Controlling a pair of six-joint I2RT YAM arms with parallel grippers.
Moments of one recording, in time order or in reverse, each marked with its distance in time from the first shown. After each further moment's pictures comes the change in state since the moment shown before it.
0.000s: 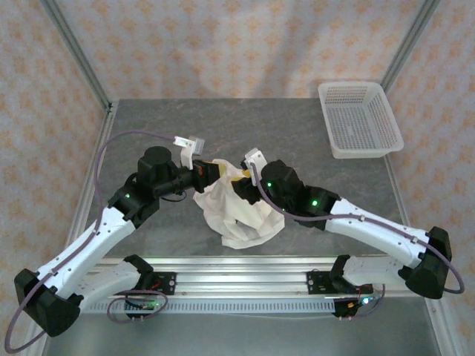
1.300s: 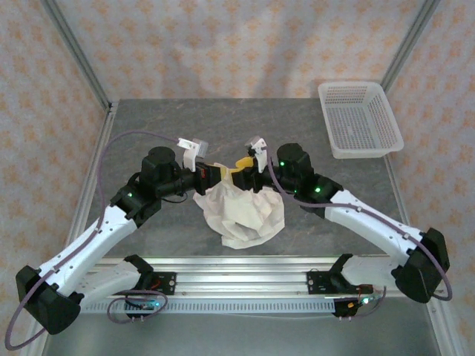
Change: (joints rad) left arm -0.011 0.017 0.000 -0.031 0.000 0.045; right arm -0.218 0.043 -0.042 0.217 -0.503 0.037
